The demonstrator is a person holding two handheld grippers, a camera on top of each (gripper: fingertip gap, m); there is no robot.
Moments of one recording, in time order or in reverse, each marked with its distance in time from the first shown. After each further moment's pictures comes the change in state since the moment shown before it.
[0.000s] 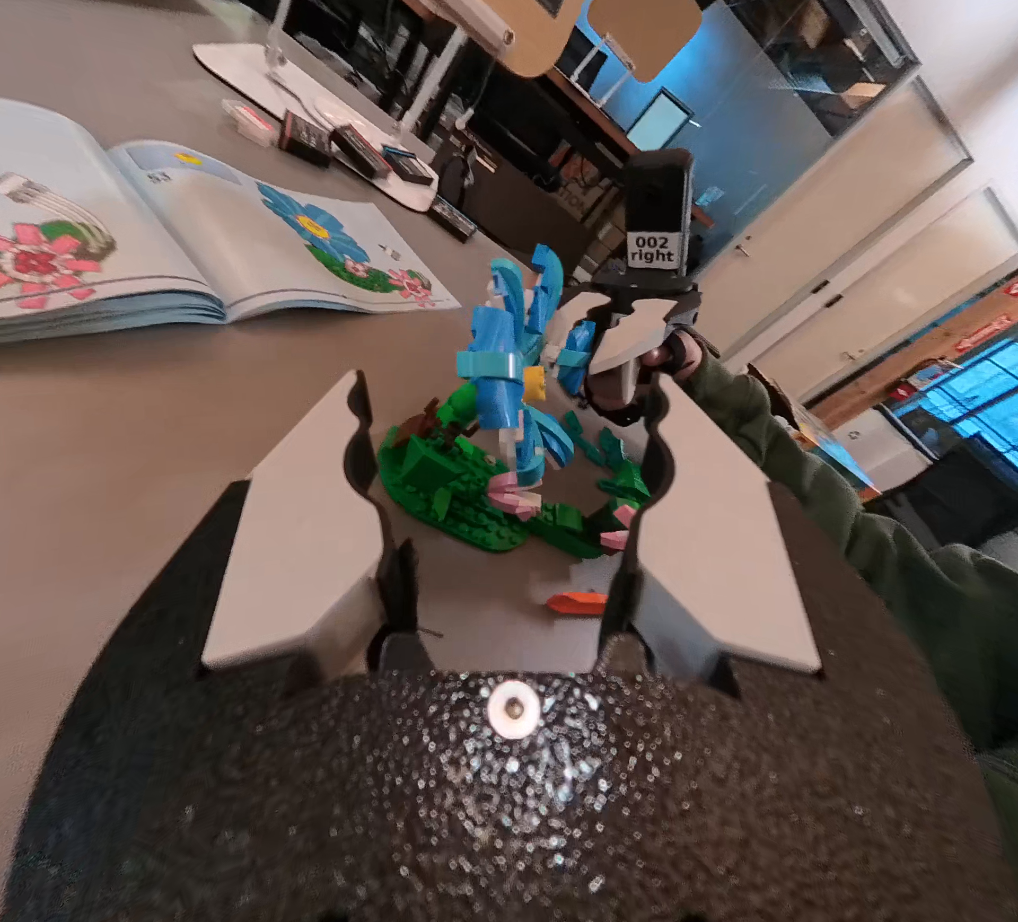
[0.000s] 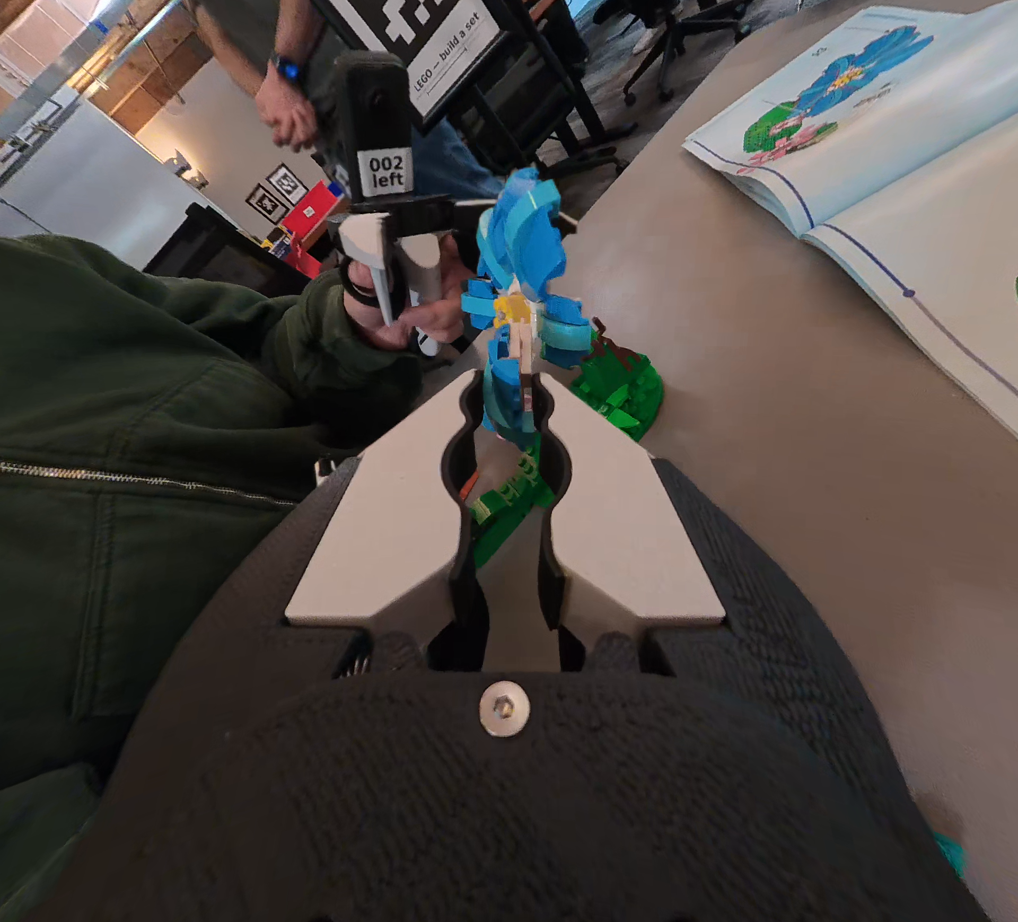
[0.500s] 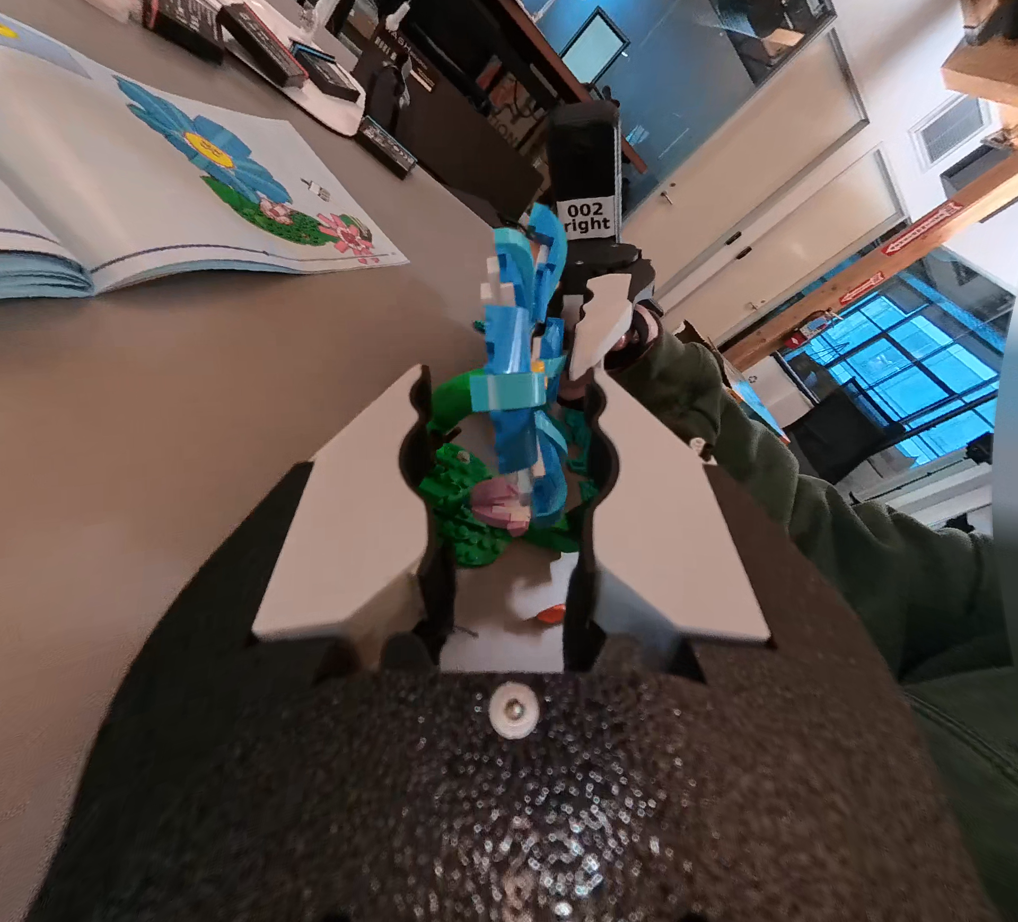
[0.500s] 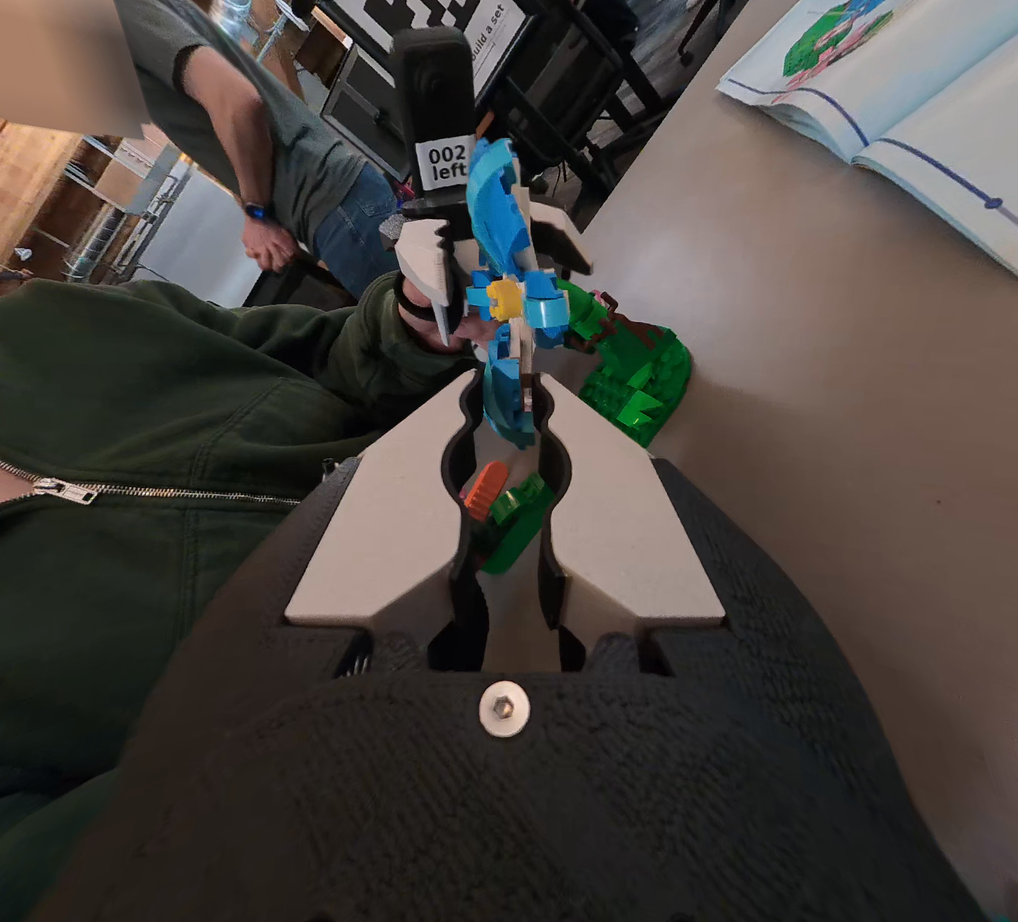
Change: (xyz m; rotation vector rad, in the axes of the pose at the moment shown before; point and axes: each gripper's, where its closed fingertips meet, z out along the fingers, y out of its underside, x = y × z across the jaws) left arm 0.003 0.018 0.031 -0.126 0.150 -0.081; right arm 0.004 0.009 0.008 -0.009 -0.107 0.170
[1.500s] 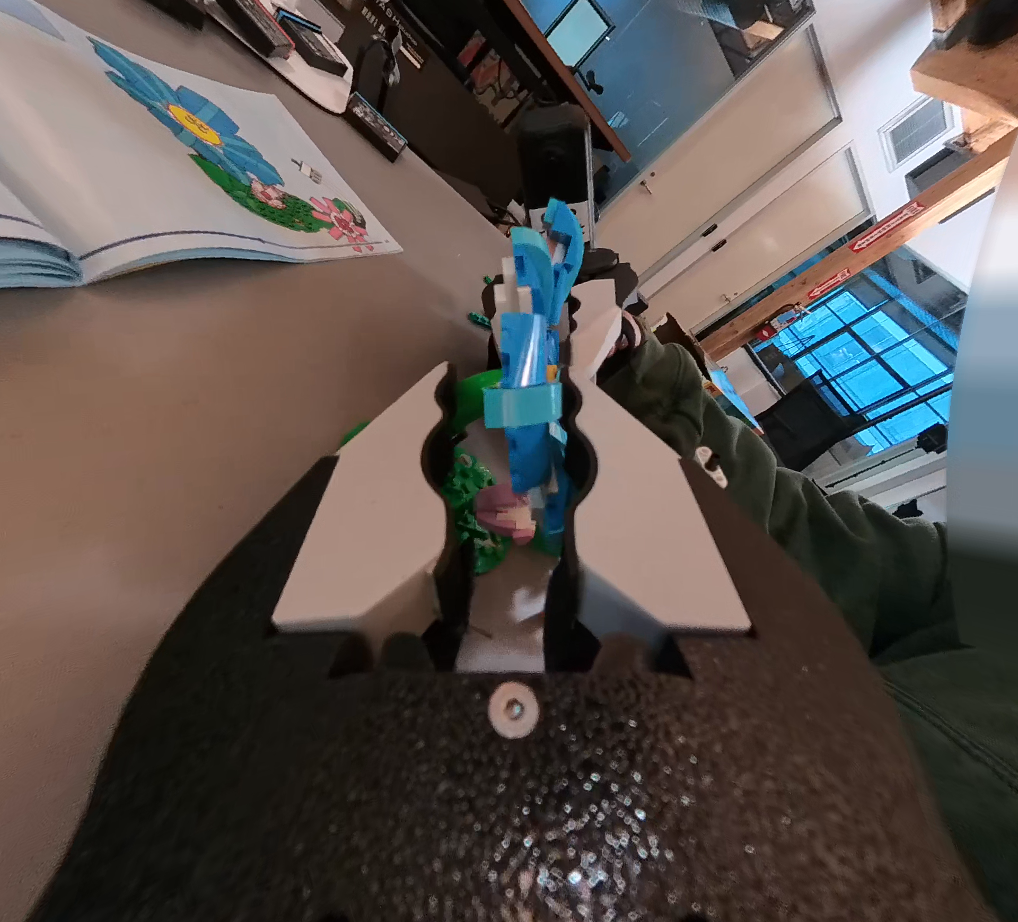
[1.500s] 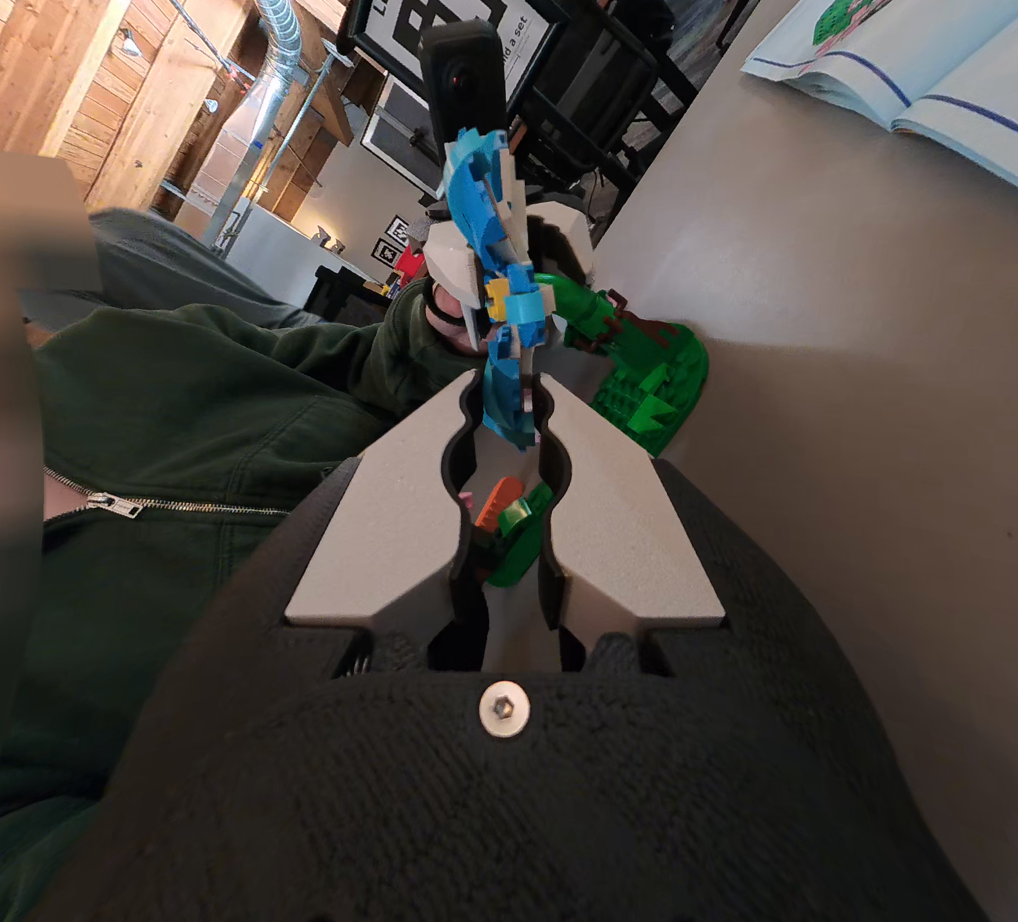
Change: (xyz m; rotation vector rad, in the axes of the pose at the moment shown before) left arm -0.006 0.001 0.002 -0.032 0.040 -0.040; right arm 0.002 0.001 0.012 0.027 -0.075 0.075
